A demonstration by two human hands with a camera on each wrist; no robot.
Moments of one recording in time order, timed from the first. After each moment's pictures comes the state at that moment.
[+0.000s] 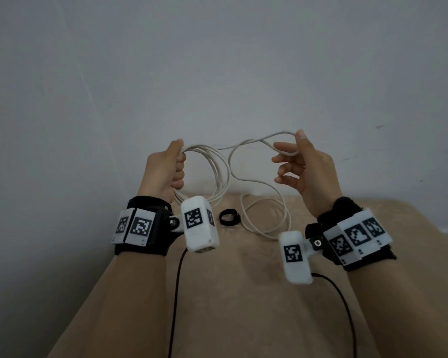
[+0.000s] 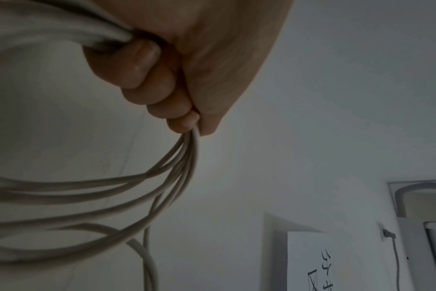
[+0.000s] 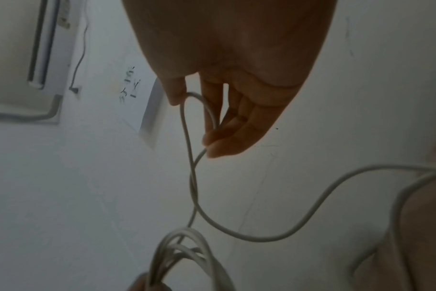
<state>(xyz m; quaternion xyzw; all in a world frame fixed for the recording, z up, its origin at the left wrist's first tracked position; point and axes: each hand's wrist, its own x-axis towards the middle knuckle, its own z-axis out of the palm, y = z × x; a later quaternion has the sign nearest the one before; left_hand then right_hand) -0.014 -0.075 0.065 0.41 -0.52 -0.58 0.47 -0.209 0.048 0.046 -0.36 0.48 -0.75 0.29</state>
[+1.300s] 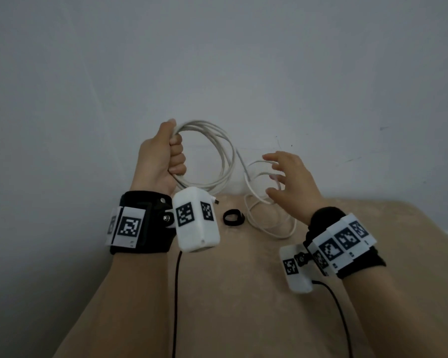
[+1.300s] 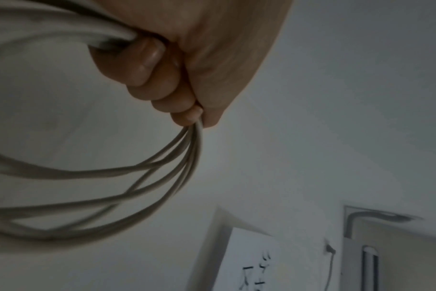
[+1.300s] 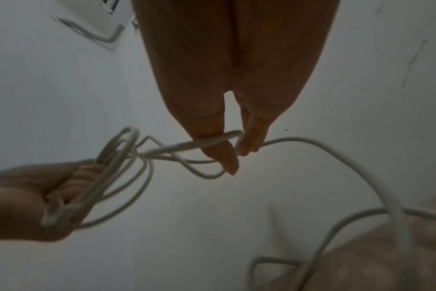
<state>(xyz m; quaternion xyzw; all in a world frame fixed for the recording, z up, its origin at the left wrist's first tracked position) -0.007 -0.061 0.092 0.32 -0.46 -0.64 0.52 -0.208 0.034 0.018 -0.59 0.66 -0.46 0.05</state>
